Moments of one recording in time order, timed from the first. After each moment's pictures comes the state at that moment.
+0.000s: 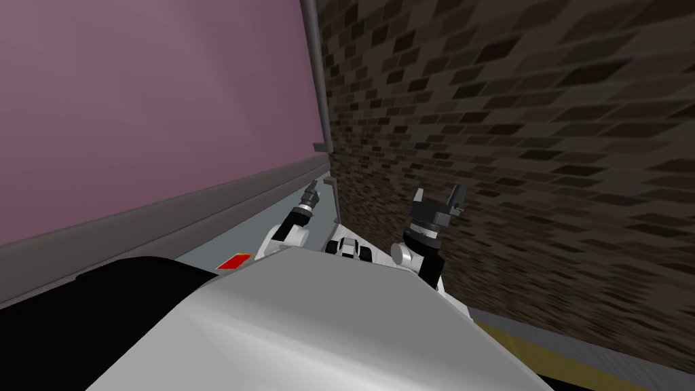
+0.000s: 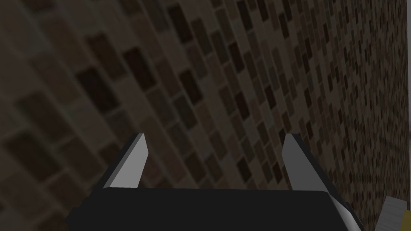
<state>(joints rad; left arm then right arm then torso) 0.46 0.15 -0.11 -2.45 -0.12 0.28 0.08 0.47 0.03 0.04 -2.32 -0.12 -0.51 -0.07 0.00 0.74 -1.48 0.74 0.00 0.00</state>
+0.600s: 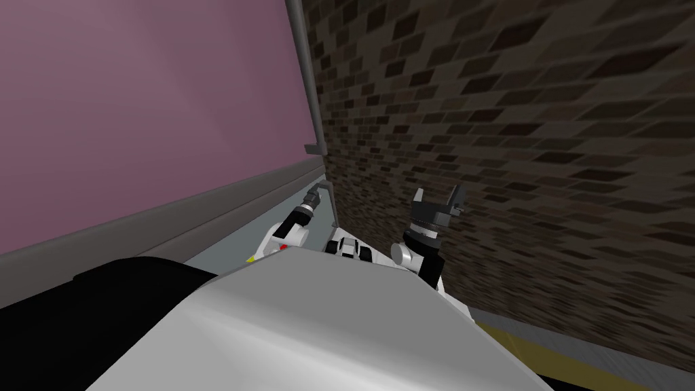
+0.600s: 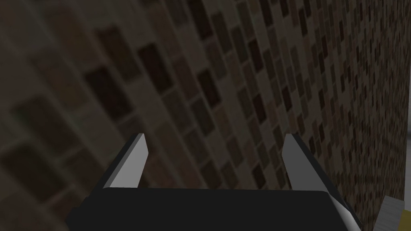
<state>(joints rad) 0.43 0.19 -0.13 -2.47 -0.12 0.43 0.09 0.47 0.03 0.04 -2.32 -0.12 -0.51 -0.07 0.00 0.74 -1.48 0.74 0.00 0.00</state>
